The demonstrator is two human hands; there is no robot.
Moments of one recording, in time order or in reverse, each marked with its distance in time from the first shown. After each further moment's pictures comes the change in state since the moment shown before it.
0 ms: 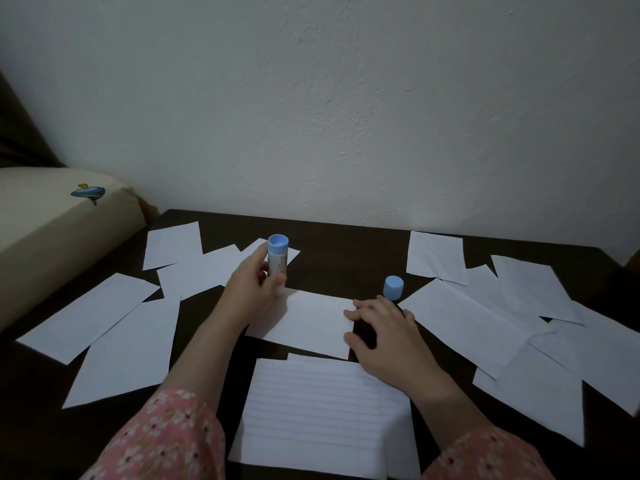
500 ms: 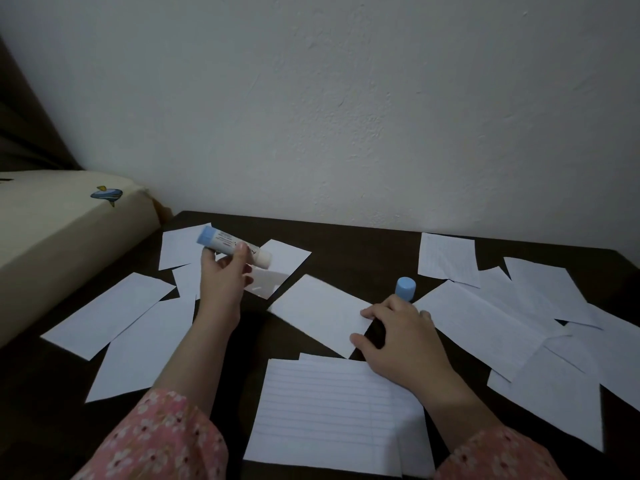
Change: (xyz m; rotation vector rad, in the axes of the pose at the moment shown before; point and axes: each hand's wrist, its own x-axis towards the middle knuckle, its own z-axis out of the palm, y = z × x) left_hand 0.000 -0.005 -0.027 -0.725 0.439 -0.296; right_hand 0.001 -0.011 -0.001 -0.137 0.080 0.032
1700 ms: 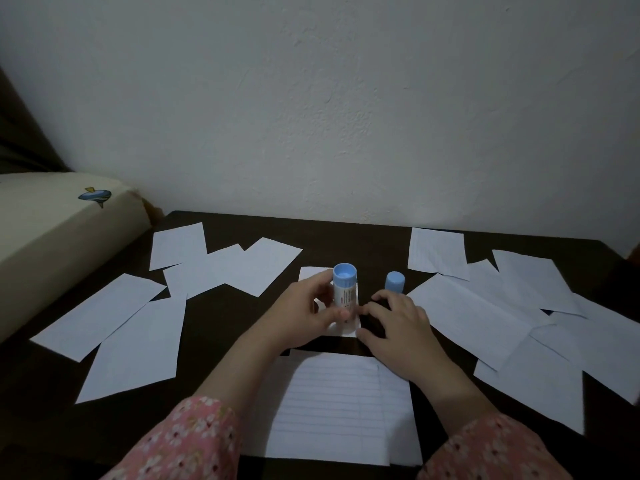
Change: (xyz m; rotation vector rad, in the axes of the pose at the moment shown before) left_hand -0.064 -0.017 0.041 0.773 -0.844 0.421; right_hand 0.000 0.015 -0.005 -0.001 -0.099 -0.014
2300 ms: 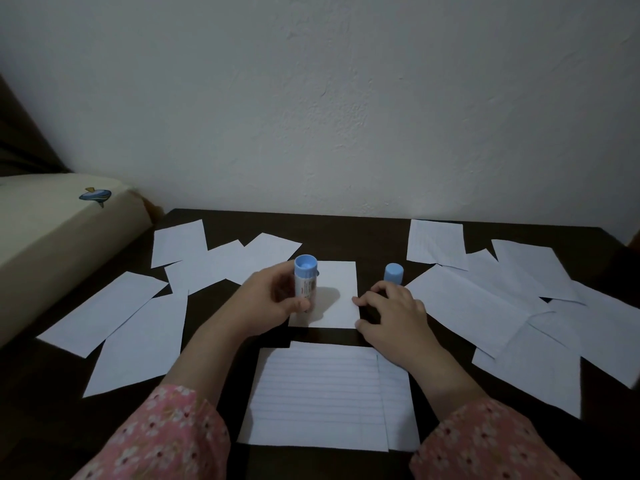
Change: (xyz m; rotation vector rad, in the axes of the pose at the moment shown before) left_hand -0.014 -0.015 -0.037 -0.051 -0.005 -0.180; right_hand 0.002 -0.003 0.003 0.073 0.025 0.054
